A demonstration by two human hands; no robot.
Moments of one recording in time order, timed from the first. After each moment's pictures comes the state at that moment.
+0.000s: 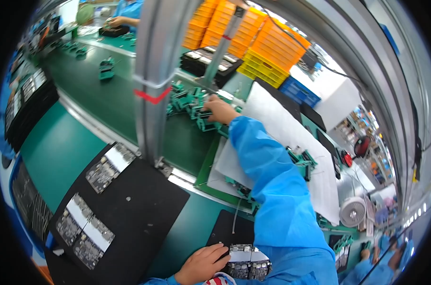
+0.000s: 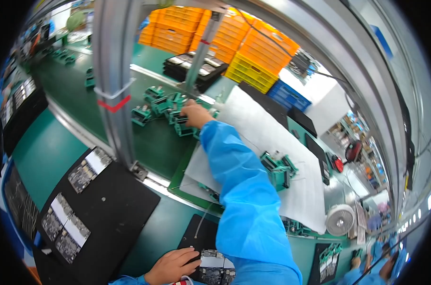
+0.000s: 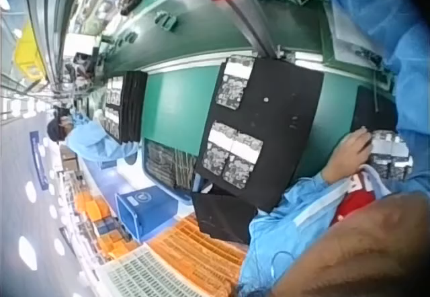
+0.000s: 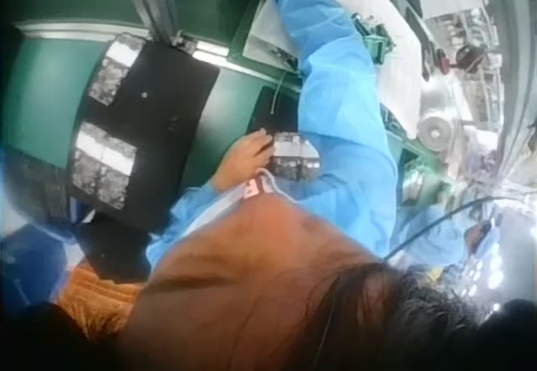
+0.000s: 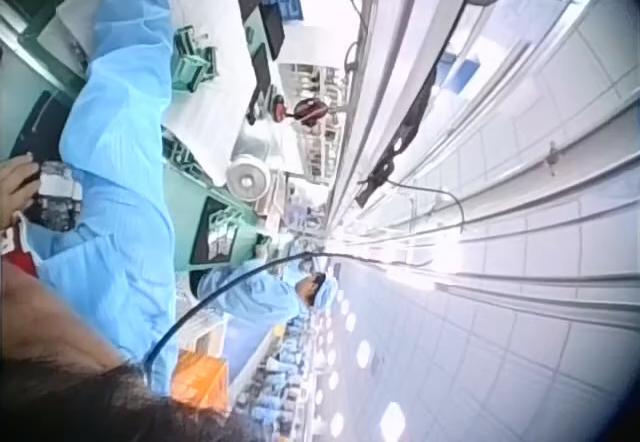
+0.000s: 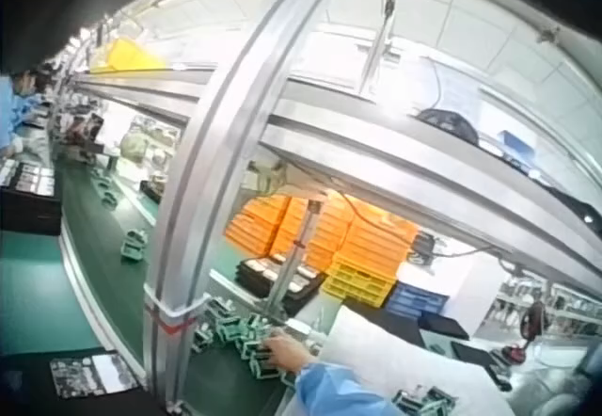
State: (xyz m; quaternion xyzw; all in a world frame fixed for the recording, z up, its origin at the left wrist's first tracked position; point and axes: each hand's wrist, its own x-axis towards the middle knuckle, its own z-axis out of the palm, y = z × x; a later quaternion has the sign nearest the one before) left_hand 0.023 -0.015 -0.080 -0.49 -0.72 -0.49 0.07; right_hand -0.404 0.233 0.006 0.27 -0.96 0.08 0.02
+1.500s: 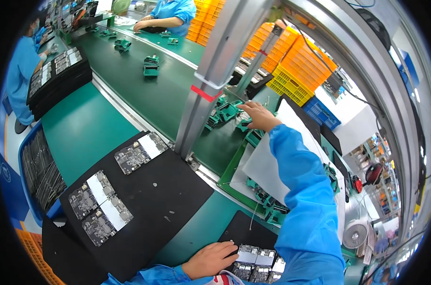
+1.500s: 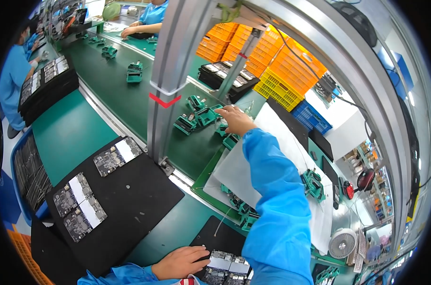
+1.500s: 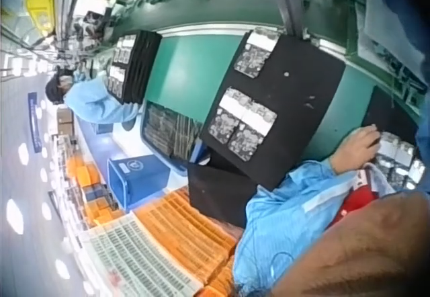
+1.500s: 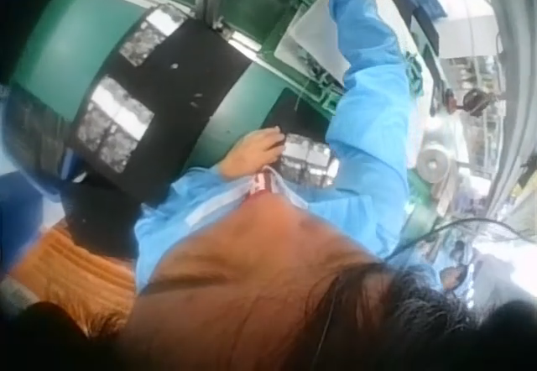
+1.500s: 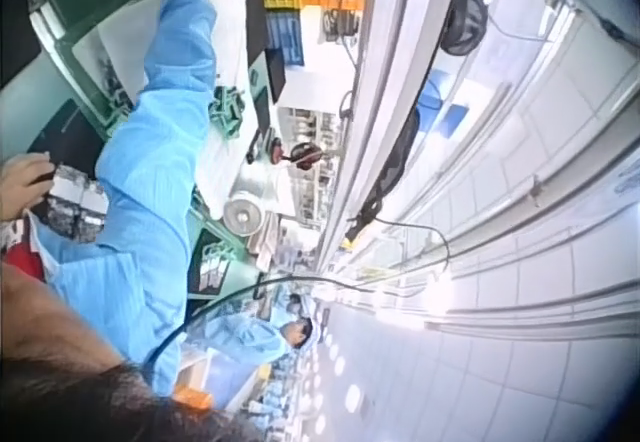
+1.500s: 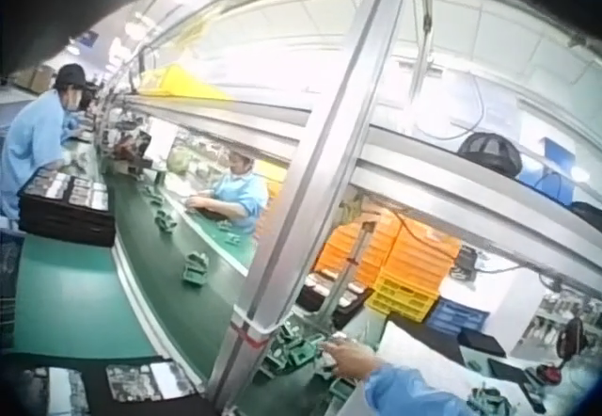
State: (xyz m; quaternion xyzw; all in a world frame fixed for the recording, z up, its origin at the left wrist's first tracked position) left_hand 0.021 -0.019 -0.056 -0.49 -0.73 -0.47 0.00; right_hand -0.368 0.248 0.070 0.29 -0.95 -0.07 0.02
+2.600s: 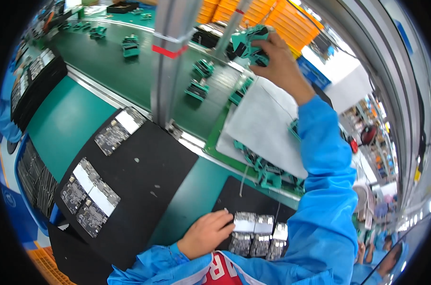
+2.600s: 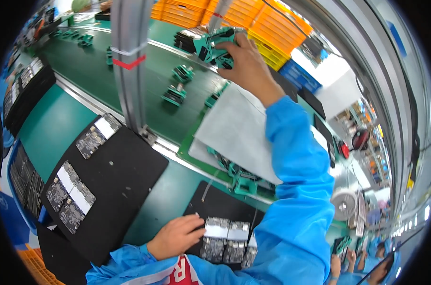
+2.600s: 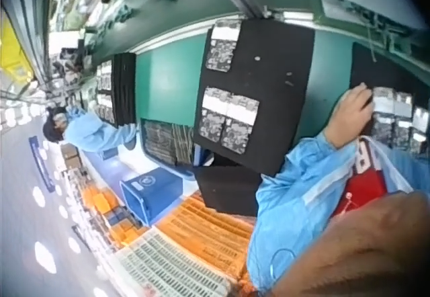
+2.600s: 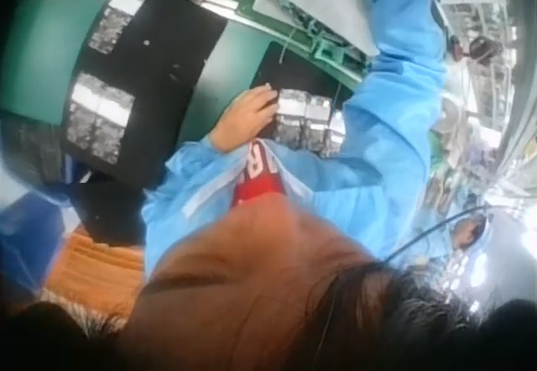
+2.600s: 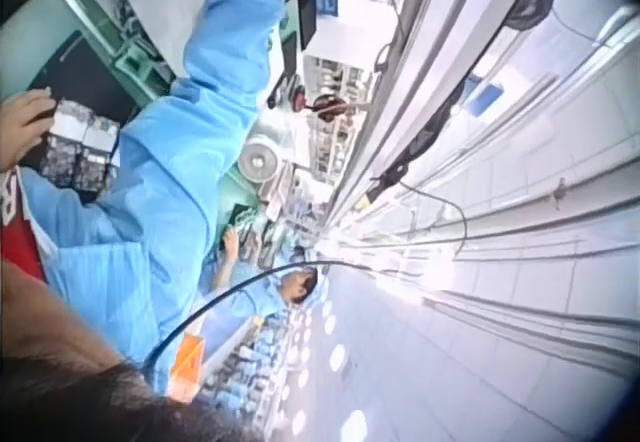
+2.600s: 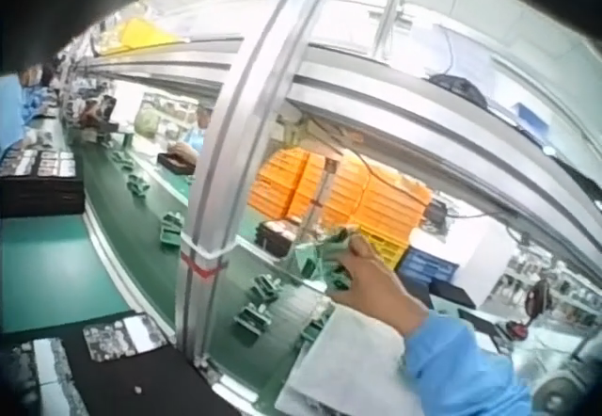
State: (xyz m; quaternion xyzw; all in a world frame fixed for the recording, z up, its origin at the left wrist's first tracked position) left_hand 0.014 -0.025 -0.035 -0.48 -0.74 -0.47 -0.01; right_hand -0.266 0.227 0.185 0.30 -0.91 0.00 0.29
